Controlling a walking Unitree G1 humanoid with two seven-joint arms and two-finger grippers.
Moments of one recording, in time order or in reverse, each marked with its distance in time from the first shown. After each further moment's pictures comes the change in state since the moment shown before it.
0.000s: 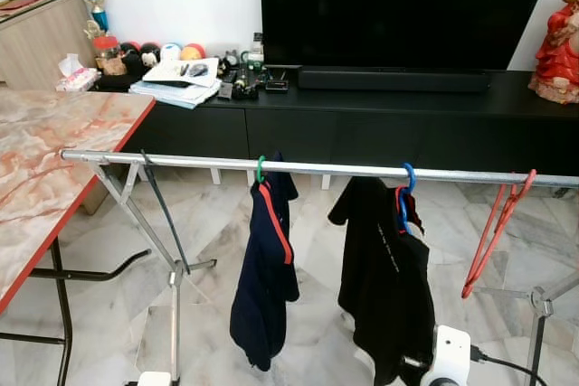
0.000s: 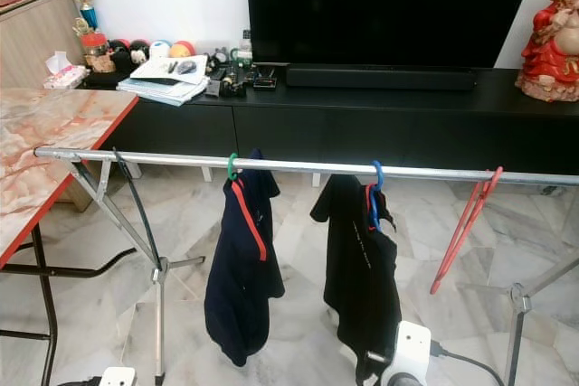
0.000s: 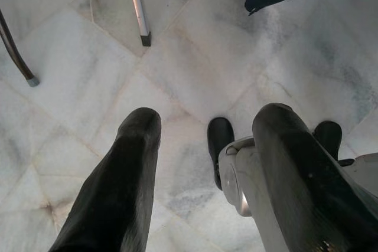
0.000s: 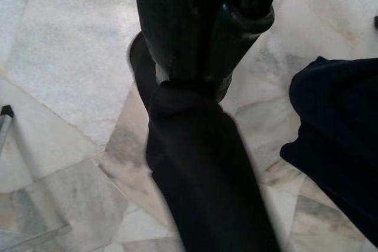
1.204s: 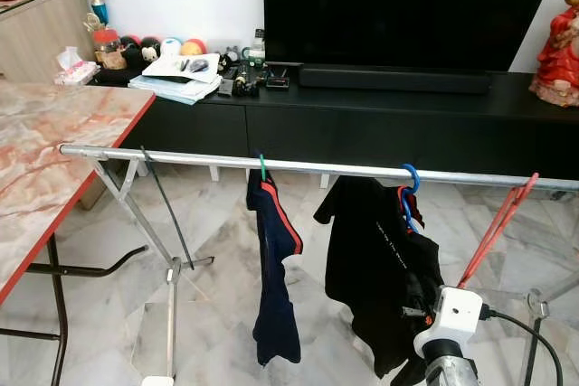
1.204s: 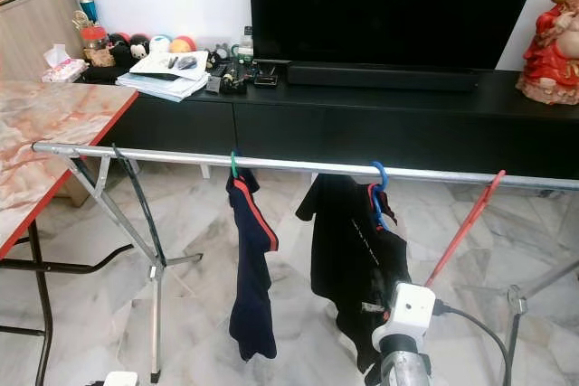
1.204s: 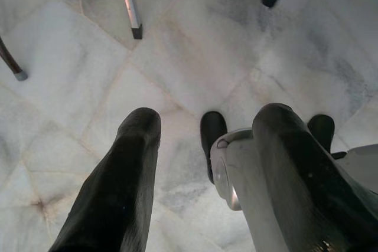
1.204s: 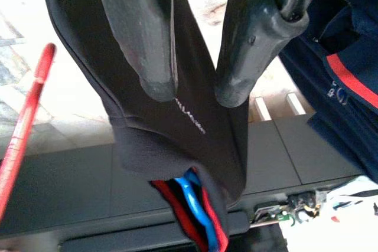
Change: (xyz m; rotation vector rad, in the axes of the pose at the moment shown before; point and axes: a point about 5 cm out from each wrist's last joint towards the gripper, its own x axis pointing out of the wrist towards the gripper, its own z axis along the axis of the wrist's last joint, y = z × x) left arm -0.001 -0.002 -0.005 -0.007 0.010 0.011; right arm -0.045 0.031 0.063 -0.005 -0.637 0.219
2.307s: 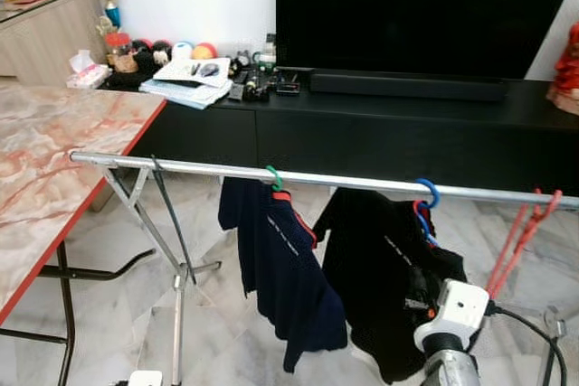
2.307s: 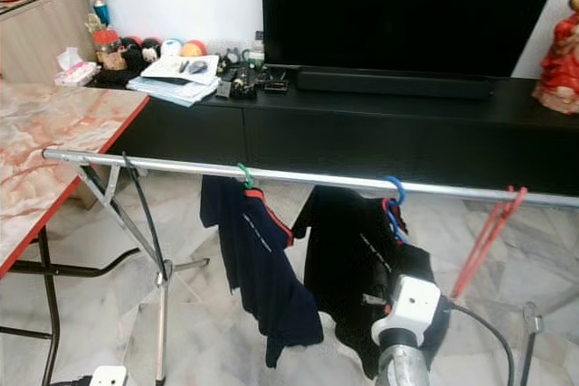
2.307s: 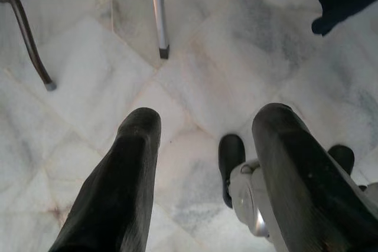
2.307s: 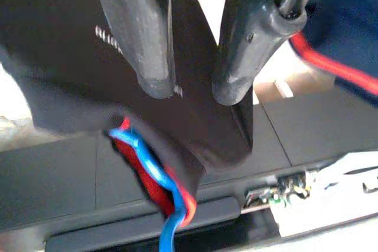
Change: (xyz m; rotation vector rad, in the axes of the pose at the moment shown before) left arm -0.001 0.013 0.006 -0.010 -0.034 0.040; right arm 0.009 0.014 0.018 0.049 -0.026 -0.018
